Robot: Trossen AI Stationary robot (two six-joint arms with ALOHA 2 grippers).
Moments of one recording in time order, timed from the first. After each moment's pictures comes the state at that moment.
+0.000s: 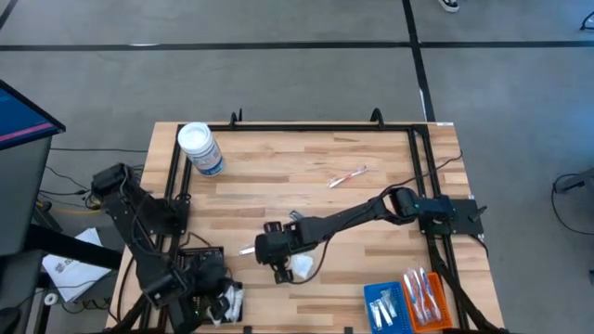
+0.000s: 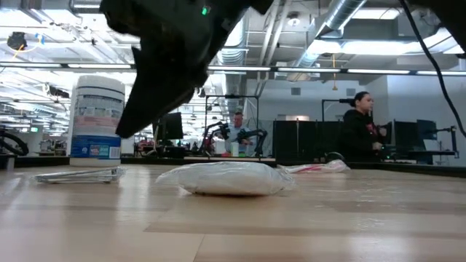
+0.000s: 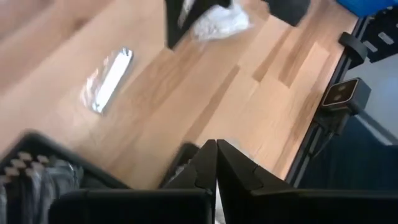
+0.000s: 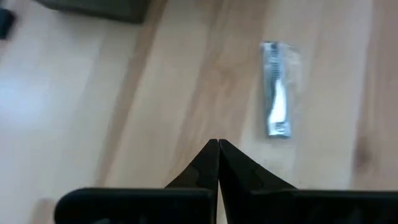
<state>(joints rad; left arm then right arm) -1.01 1.57 1.19 -0.90 -0.63 -1.60 0.27 2.36 1.97 -0.60 0.00 0.00</state>
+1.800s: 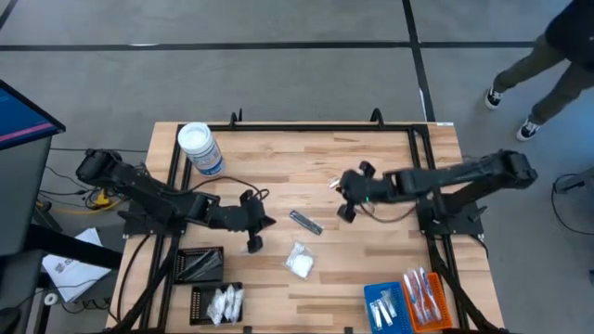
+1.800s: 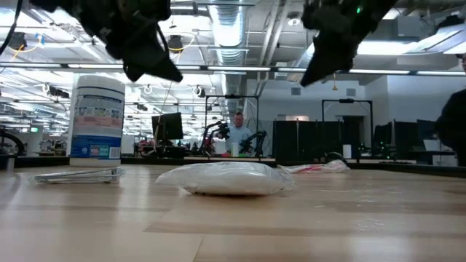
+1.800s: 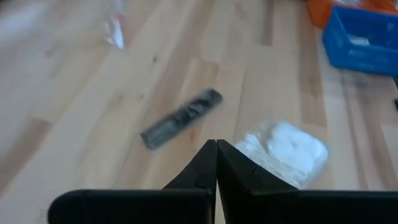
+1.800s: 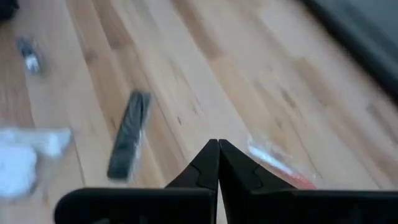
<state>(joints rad) -0.30 1.30 0.70 -0.05 -0.39 -0.42 0.10 1.30 0.93 -0.50 0.42 0.39</state>
